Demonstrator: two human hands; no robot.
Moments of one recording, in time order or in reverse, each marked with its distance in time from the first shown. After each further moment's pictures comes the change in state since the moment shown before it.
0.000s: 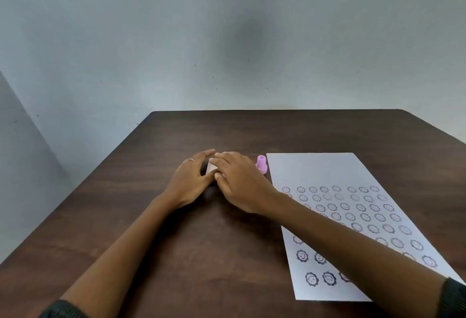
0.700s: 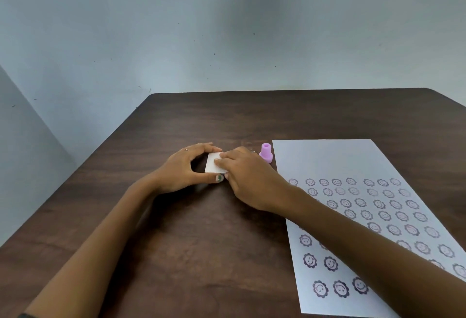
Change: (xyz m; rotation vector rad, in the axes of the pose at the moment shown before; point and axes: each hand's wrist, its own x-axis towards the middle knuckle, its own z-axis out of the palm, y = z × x) left_hand 0.008 -0.005 -0.021 -0.040 -0.287 -0.013; right_hand -0.004 0.011 -0.006 -0.013 -0.145 0.019
